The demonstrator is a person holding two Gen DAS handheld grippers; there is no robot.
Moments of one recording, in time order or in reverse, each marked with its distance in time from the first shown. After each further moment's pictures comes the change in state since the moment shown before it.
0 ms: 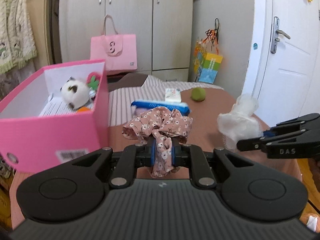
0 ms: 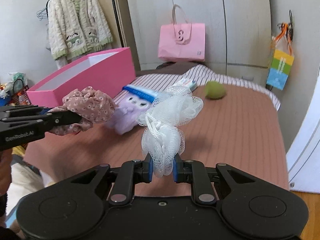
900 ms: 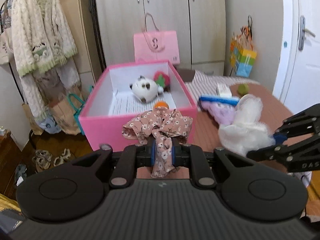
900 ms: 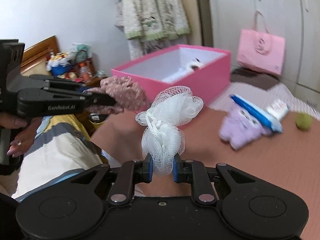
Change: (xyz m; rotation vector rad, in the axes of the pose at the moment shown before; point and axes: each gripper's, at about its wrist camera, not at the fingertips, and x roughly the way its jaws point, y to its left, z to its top) left arm -0.102 0.082 0.019 0.008 0.052 0.191; right arm -0.015 0.120 0.028 -0.262 0.040 0.342
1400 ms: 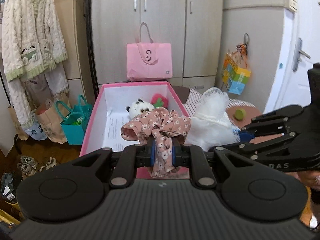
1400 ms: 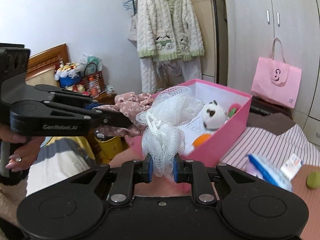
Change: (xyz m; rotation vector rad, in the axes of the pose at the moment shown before) left arm 0.030 0.043 0.055 -0.046 -0.038 -0.085; right arm 0.039 0.001 0.085 -0.046 -0.070 0.018
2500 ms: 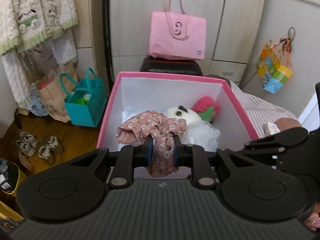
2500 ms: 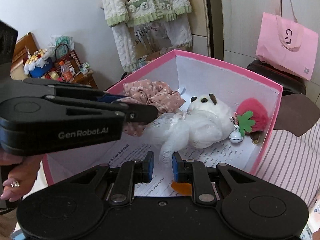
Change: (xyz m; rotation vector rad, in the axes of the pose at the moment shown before) left arm 0.164 0.077 0.048 -0.125 0.182 0.075; right arm 0.173 -0.057 0.064 0.101 0.263 -0.008
